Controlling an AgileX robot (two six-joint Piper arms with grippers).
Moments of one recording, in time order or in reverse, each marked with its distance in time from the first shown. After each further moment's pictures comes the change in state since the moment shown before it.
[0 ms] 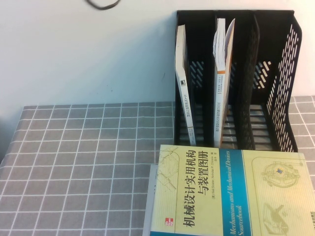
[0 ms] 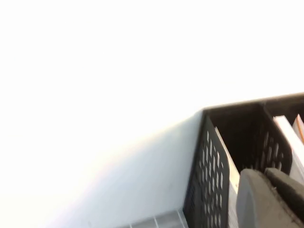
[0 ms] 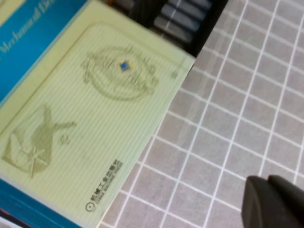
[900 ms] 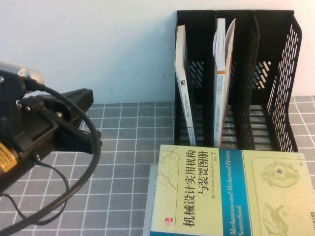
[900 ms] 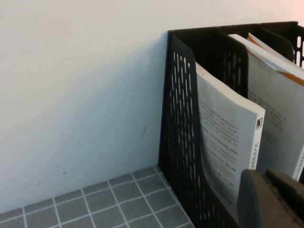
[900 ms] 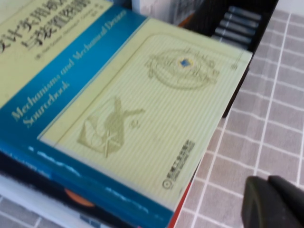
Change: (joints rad) right arm 0.000 -0.442 0.452 0.206 -0.283 -0.018; left arm 0.006 -0.575 1.186 0.031 -0.830 -0.019
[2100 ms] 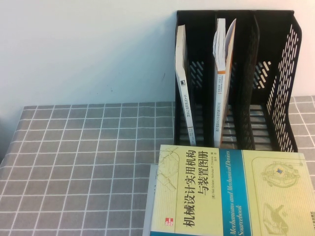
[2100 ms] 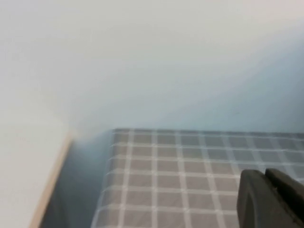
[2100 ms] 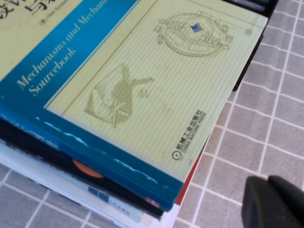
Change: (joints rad) right arm -0.001 -0.001 0.000 0.007 0.080 0.000; left arm 0.428 -0.609 0.308 -0.023 0.341 0.037
